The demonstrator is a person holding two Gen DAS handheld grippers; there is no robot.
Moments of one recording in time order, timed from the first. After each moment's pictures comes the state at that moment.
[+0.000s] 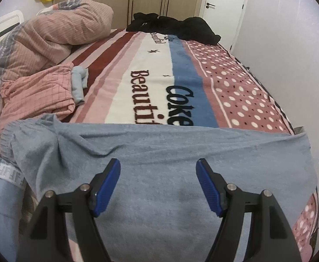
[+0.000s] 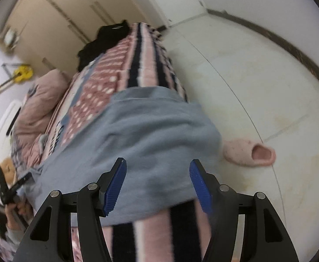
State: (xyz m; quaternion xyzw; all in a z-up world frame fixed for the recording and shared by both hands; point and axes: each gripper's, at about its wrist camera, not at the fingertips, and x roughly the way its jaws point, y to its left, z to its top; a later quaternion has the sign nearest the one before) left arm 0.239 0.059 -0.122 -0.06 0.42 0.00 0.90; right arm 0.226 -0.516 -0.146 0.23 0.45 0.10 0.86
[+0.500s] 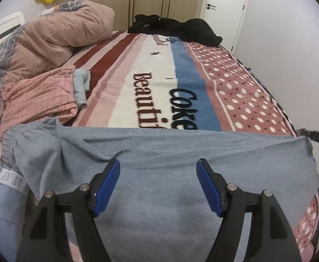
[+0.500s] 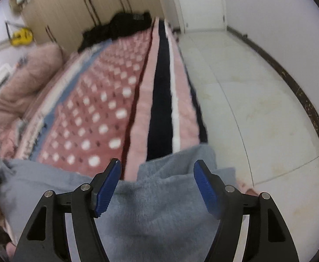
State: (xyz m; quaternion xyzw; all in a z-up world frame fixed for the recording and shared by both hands) left arm 0.246 0.071 -0.124 -0.06 0.42 0.01 0.90; right arm 0.361 -0.433 -0.144 0.08 0.49 0.08 0.86
